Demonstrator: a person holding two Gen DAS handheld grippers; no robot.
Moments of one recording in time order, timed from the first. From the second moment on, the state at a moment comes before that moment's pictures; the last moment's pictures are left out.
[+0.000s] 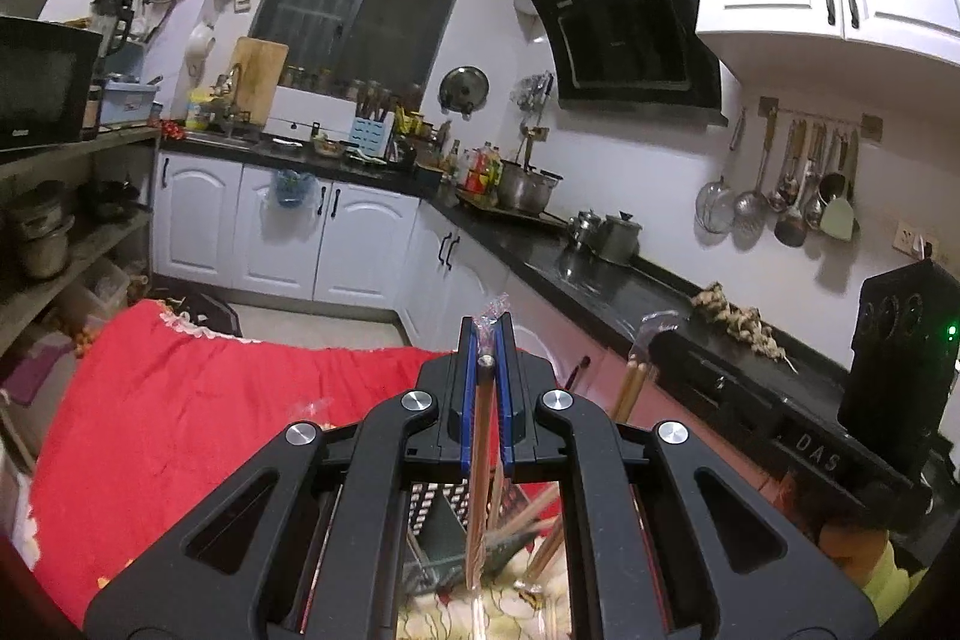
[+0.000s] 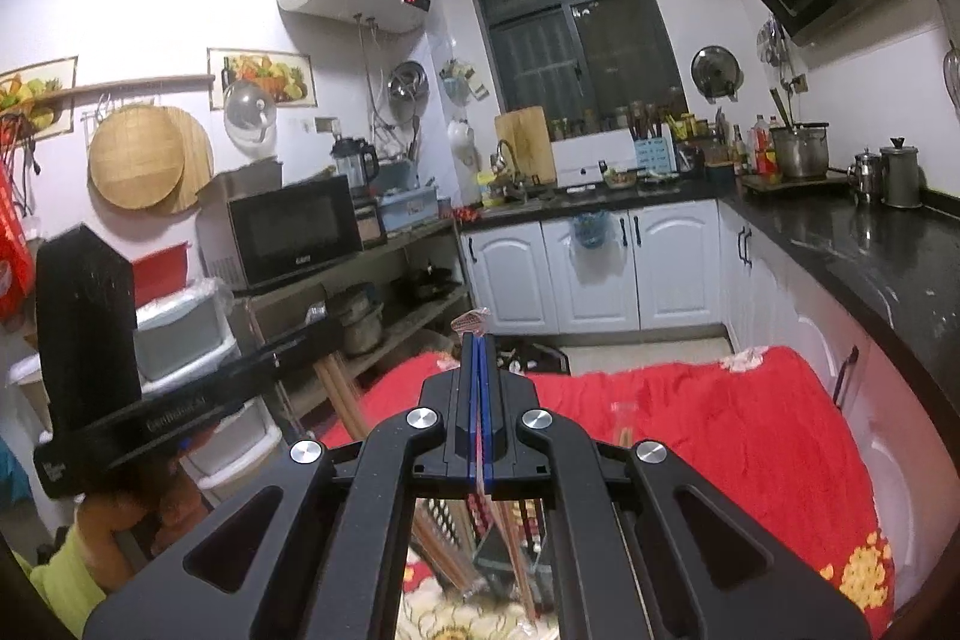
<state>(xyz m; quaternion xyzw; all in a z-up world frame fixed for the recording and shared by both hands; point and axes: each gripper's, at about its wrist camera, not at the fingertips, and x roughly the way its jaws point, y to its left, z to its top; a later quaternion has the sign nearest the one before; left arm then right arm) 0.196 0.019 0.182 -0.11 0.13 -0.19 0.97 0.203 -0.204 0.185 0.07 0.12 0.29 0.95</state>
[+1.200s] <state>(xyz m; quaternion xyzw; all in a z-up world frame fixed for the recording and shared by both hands) 0.254 0.001 0.136 -0.09 0.16 -0.16 0.97 0.278 -0.202 0.153 0.06 0.12 0.23 0.96</state>
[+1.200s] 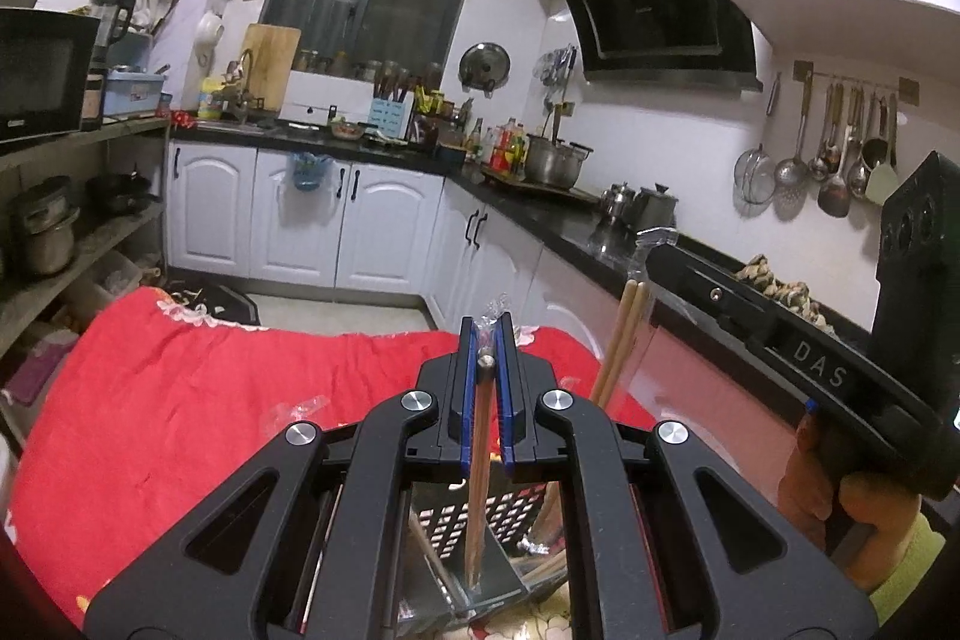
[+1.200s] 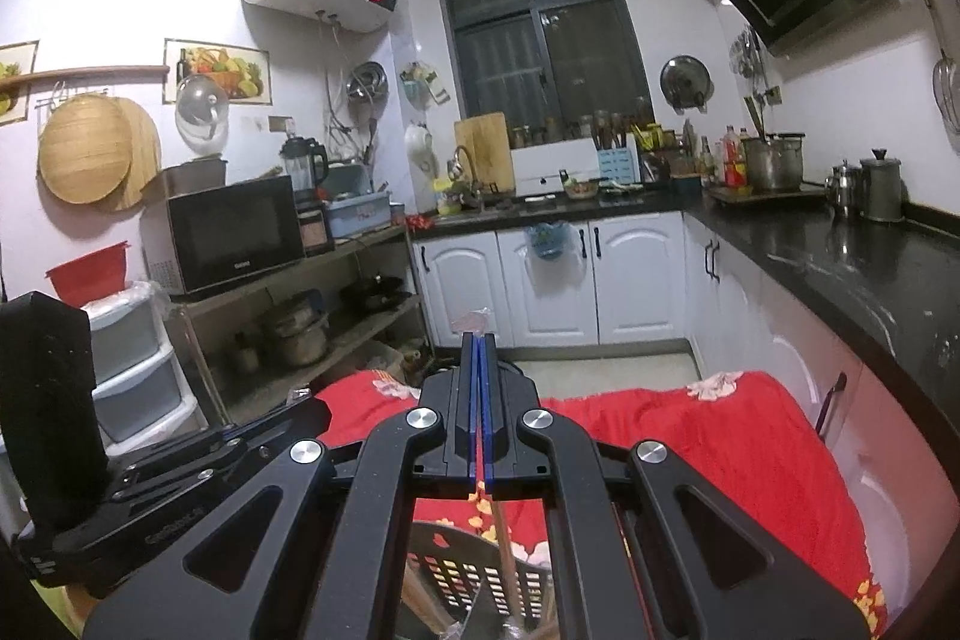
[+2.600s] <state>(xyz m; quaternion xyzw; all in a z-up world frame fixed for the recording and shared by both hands) 0.190 0.033 0.103 -0.11 0.19 -0.14 0.97 0.197 -0.246 0.102 0.02 0.16 0.18 0.97</state>
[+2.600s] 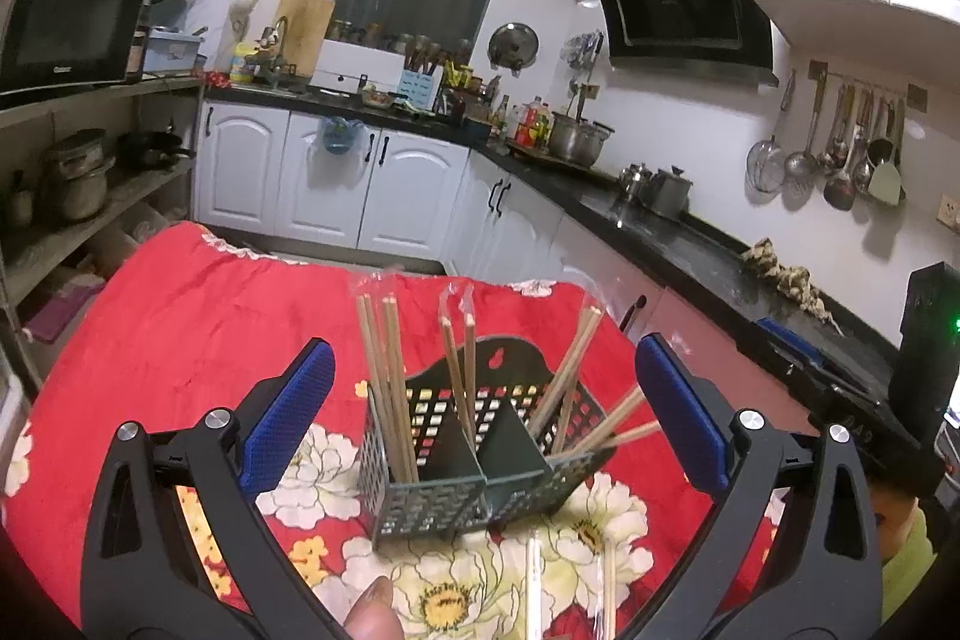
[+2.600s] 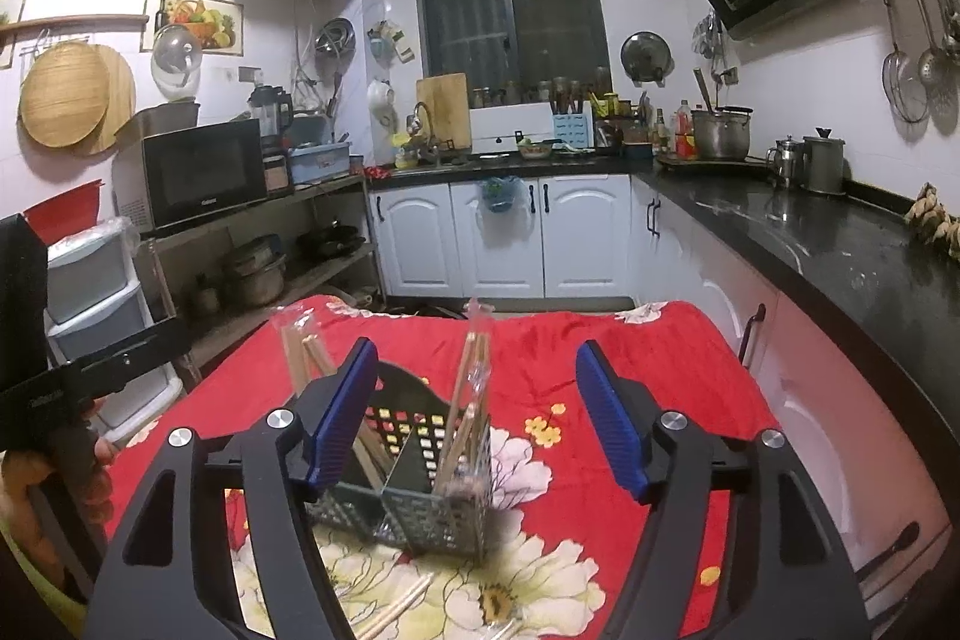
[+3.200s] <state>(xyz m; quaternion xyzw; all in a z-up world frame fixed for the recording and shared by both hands) 0.175 0.026 0.079 -0.10 0.22 -0.14 0.96 0.167 -0.247 0.084 0.01 0.18 0.19 0.97</state>
